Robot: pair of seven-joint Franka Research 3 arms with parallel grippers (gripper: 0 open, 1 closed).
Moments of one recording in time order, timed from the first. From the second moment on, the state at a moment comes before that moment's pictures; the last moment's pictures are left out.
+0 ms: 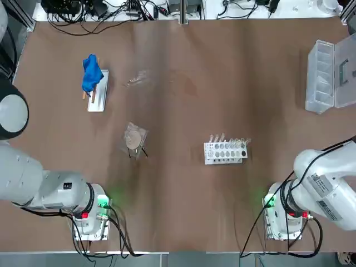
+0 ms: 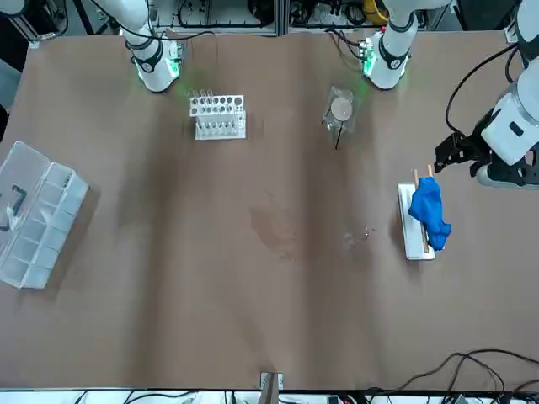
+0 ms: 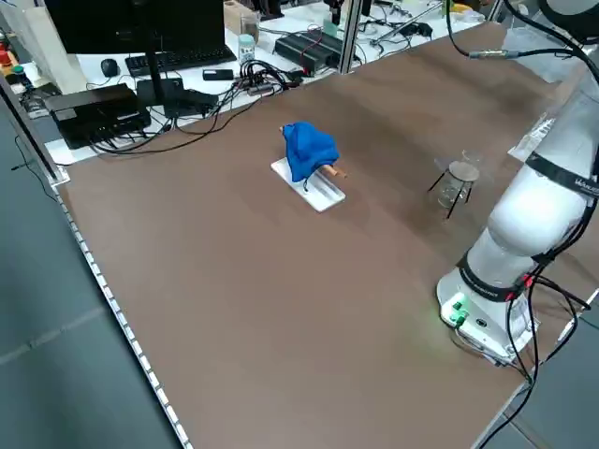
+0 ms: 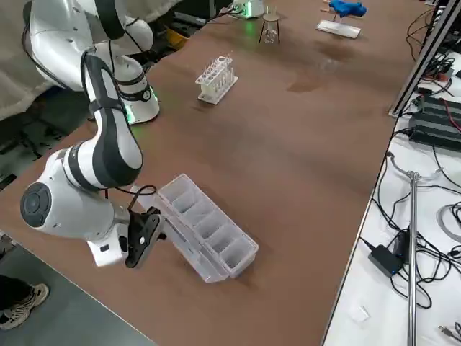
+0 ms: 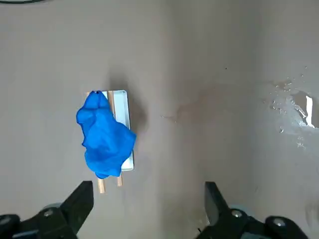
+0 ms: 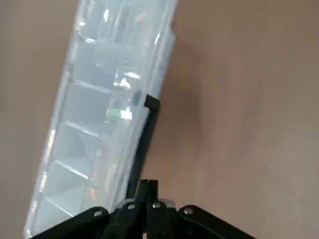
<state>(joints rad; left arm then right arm) 0.01 0.06 -0.13 -1.58 -0.05 1.65 -0.03 -0.89 0.69 0.05 -1.34 0.36 1.84 -0.98</state>
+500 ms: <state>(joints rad) 0.01 0.06 -0.13 -1.58 -0.05 1.65 -0.03 -0.81 0.70 0.17 -1.34 0.37 1.84 -0.90</state>
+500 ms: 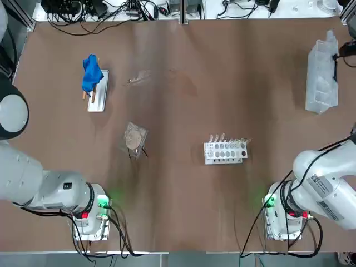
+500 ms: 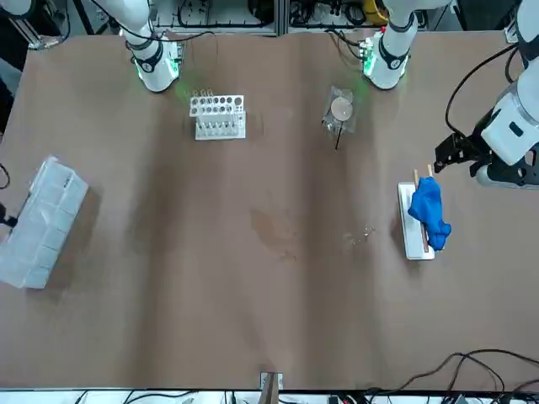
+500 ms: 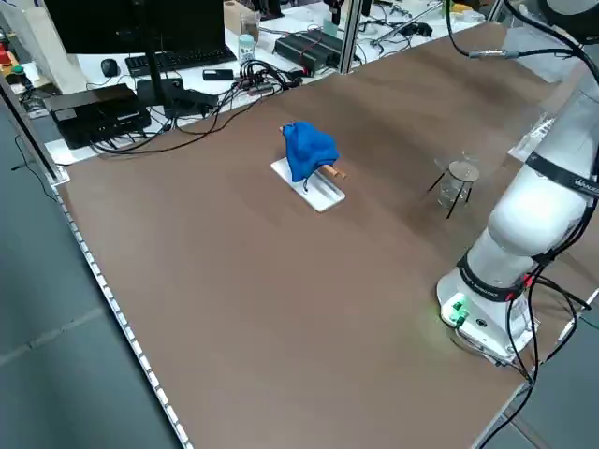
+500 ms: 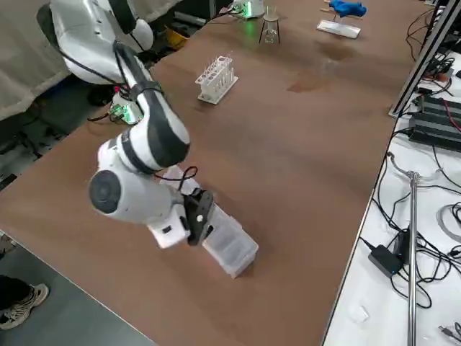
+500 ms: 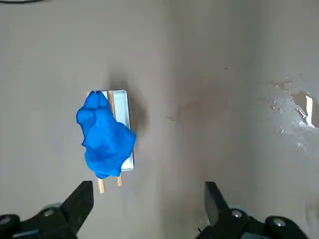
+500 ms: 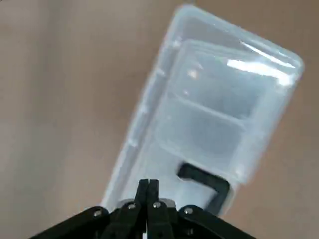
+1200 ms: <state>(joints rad) 0.01 0.06 -0.13 -1.58 -0.05 1.65 -0.03 -0.78 0.72 0.16 -1.35 0.37 1.92 -0.88</state>
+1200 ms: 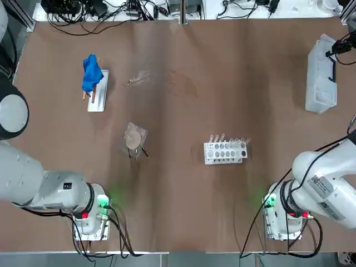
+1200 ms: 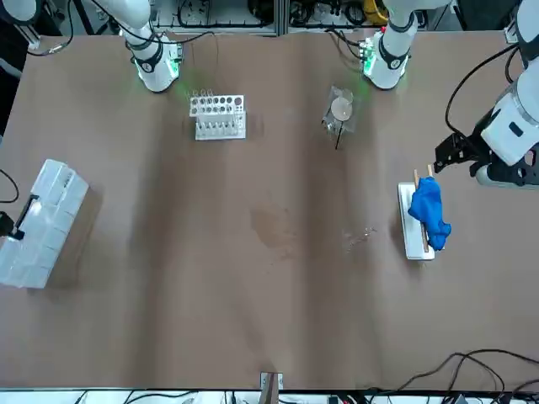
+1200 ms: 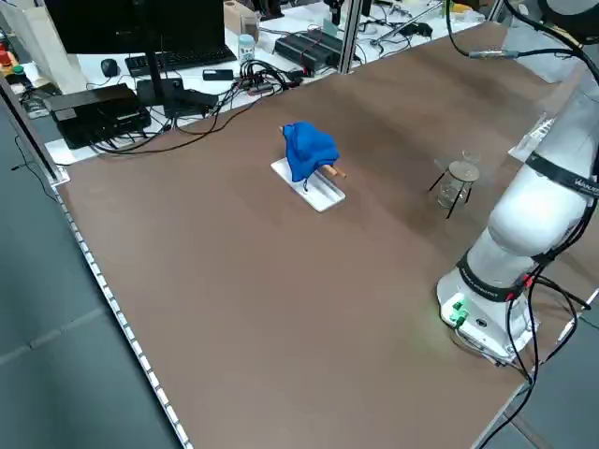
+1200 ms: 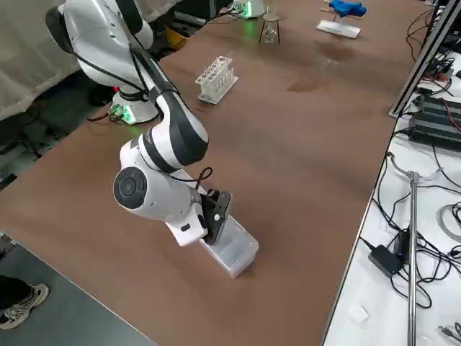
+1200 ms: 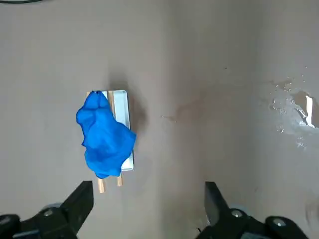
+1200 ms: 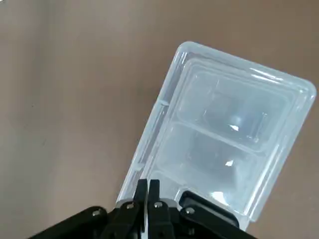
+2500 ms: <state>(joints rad) 0.01 0.06 -0.13 -1.58 -0.05 1.65 -0.03 -0.55 0.47 0.18 -1.28 0.12 1.70 -0.39</state>
